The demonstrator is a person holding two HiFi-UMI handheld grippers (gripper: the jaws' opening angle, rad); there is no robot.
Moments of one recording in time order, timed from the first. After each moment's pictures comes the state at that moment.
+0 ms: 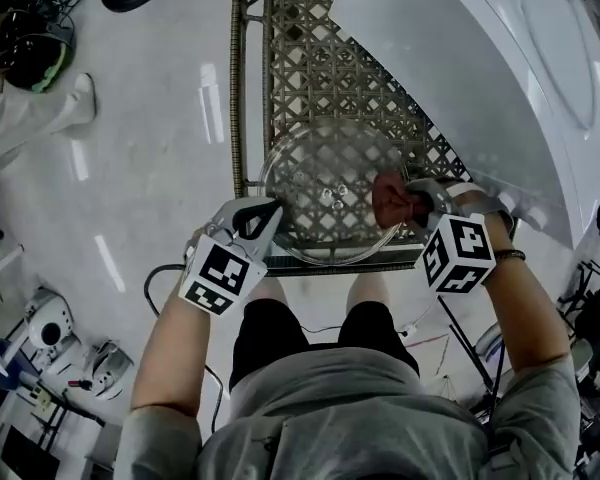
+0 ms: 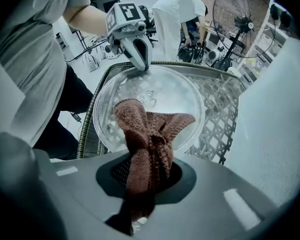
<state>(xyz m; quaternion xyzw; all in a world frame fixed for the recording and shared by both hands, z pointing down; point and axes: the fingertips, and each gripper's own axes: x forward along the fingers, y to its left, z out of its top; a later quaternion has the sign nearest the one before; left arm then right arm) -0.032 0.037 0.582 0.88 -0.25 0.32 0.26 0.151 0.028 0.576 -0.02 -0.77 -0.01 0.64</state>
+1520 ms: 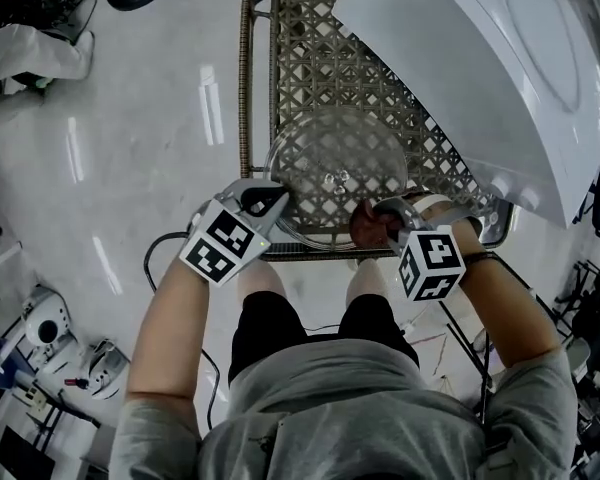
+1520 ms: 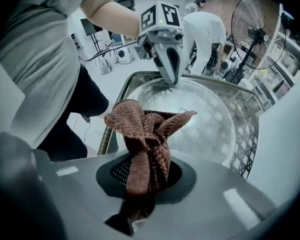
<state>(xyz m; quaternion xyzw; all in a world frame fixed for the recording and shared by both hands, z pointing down) -0.027 0.044 0.585 0.88 -0.19 0.34 0.27 0.111 0.095 0.582 -0.08 -0.79 -0.02 0.61</state>
